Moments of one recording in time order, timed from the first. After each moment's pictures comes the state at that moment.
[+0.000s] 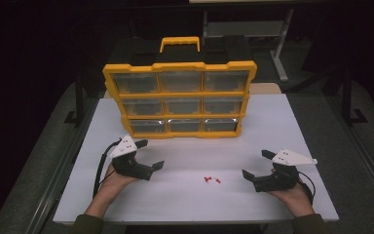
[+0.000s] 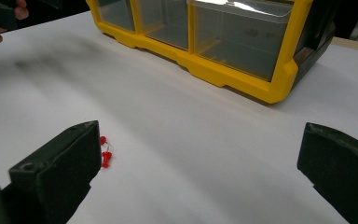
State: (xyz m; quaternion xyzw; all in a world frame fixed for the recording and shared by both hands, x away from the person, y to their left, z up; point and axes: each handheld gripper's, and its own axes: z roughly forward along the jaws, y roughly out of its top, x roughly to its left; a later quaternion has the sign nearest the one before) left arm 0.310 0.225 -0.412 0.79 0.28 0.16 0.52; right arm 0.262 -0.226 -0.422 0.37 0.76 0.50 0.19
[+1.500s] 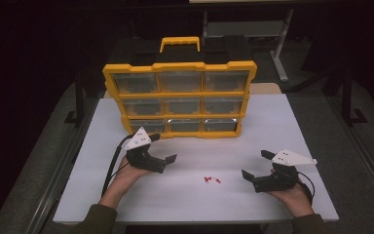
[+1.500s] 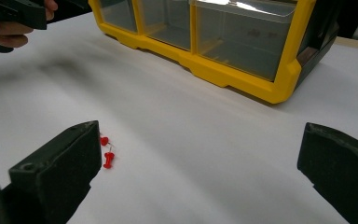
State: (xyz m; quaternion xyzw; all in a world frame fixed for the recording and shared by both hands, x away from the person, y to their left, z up) left arm 0.330 0.190 -0.411 0.79 0.27 0.15 0.53; right arm 0.262 -0.225 -0.423 0.37 0.76 0.51 0.18
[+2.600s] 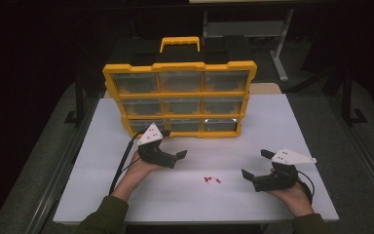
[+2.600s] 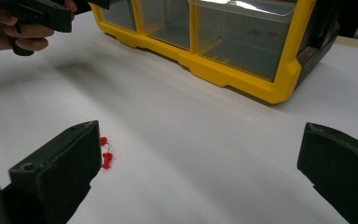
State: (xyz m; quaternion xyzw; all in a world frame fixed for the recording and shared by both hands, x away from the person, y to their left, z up) left arm 0.347 0.164 -0.415 0.79 0.26 0.14 0.54; right arm 0.264 -0.225 -0.423 0.37 0.76 0.51 0.18
